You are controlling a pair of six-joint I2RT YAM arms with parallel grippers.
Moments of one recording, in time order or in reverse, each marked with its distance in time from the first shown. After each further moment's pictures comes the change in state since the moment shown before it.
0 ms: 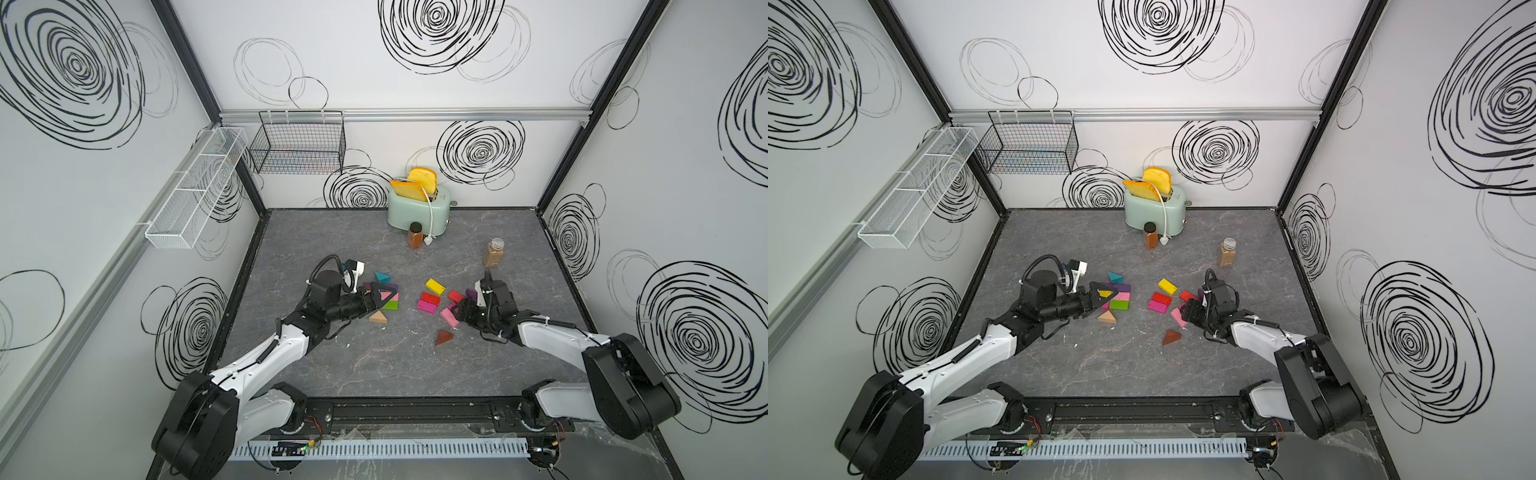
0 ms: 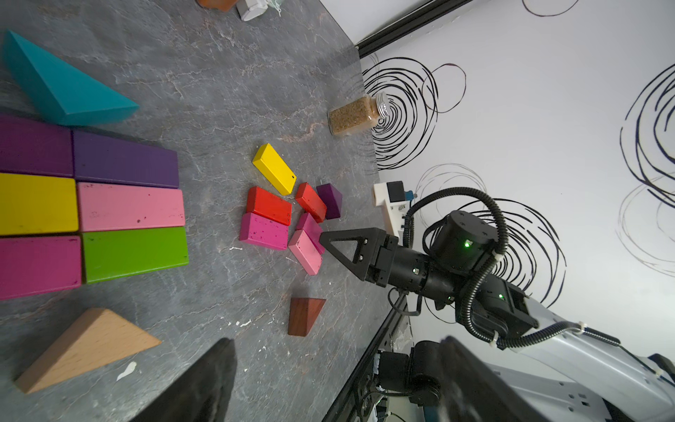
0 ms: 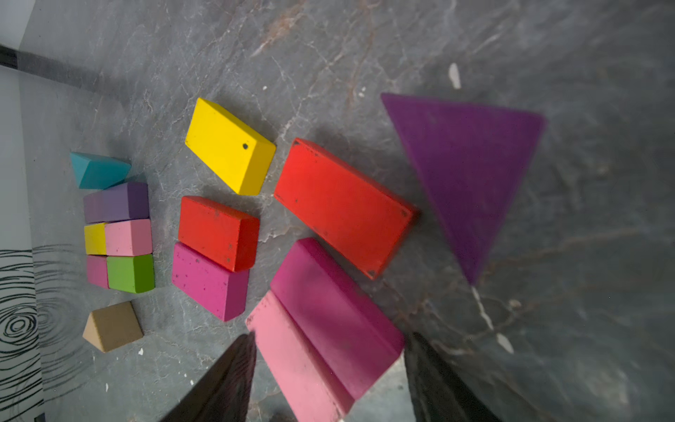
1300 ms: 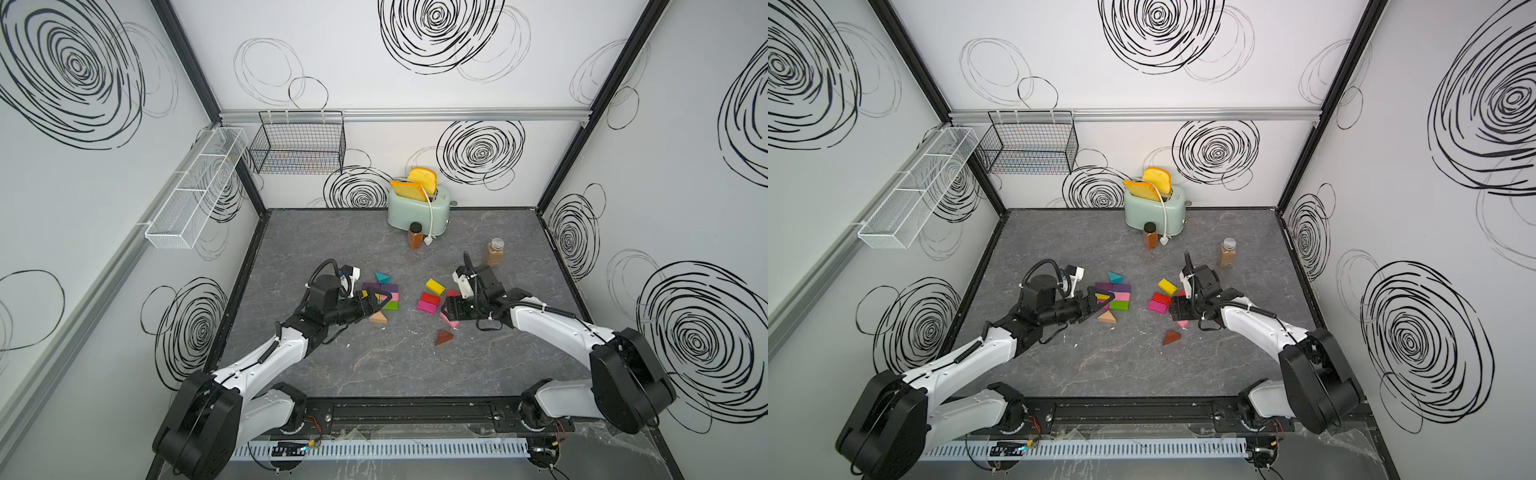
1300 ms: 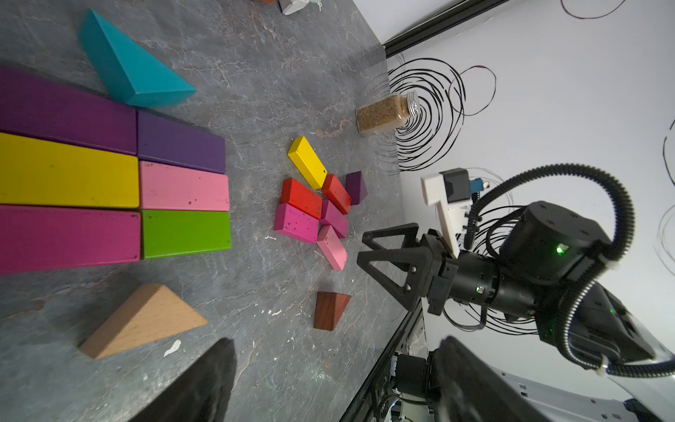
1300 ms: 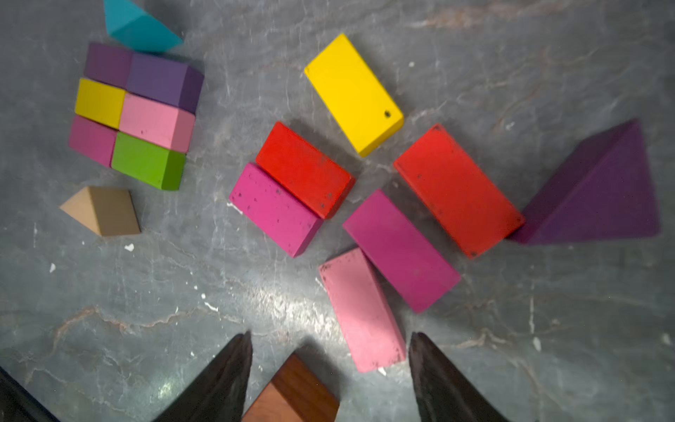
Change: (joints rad) left arm 0.023 0.000 -0.055 -0.007 -0.016 0.016; right arm 0.164 -0.025 0.226 -0.391 0.084 -0.342
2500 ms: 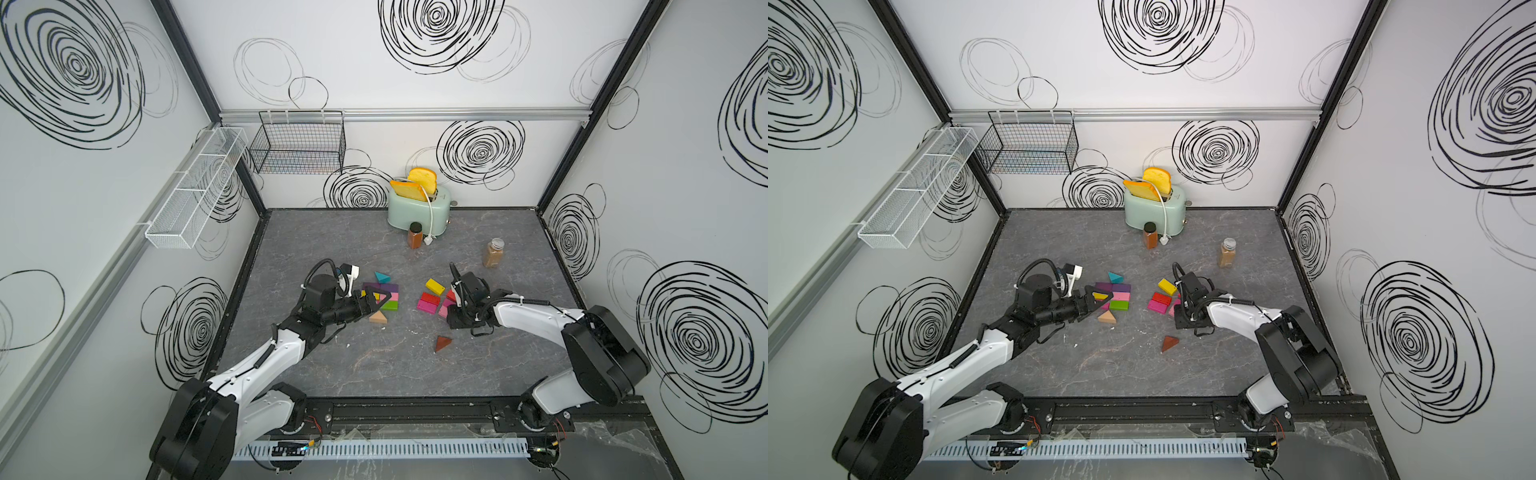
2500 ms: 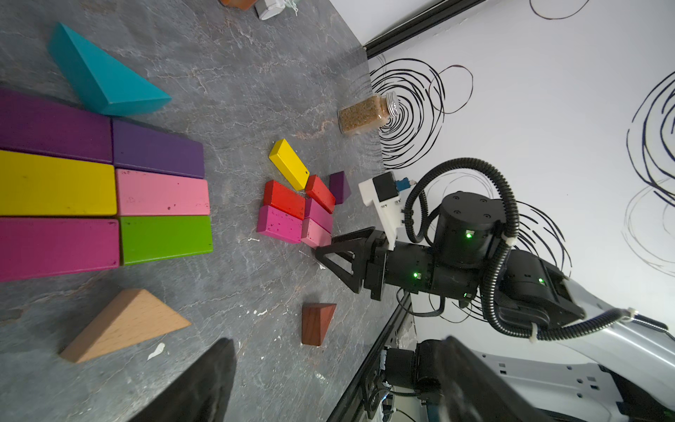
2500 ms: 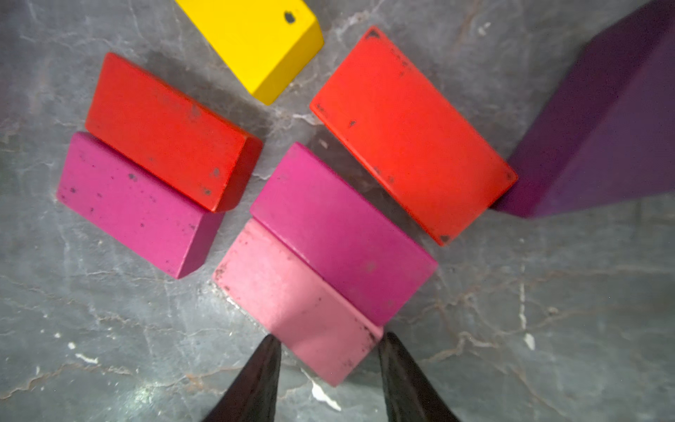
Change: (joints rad) left arm 0.018 -0.035 0.001 0.008 0.046 0.002; right arm 0.002 0.173 0.014 0.010 0.131 0.066
